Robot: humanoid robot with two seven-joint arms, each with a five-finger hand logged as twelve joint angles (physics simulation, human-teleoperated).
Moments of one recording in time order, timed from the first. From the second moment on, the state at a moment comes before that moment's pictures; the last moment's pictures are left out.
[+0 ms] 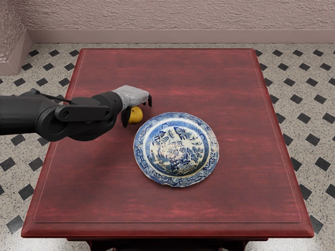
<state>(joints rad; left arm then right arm) -1.49 0.16 0.58 -1.09 0.92 0.16 0.28 -0.04 0.00 -0.06 0.17 0.03 -0.14 -0.03</state>
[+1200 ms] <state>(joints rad) -1.48 0.16 0.60 -1.10 0.90 0.18 0.28 -0.04 0.00 -0.06 0.17 0.03 -0.14 -0.03</state>
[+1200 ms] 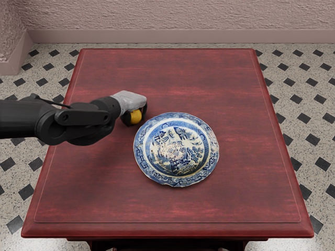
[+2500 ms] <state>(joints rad) -1.72 0.23 0.50 -1.40 0.65 0.06 0.28 -0.04 0.00 -0.06 0.17 0.03 -0.14 -0.03</state>
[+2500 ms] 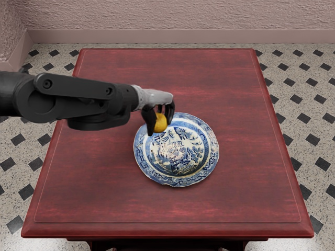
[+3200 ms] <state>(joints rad) -1.66 0.09 0.48 -1.33 0.65 0.07 0.28 -0.04 0.00 -0.06 0.17 0.03 -0.14 -0.03</state>
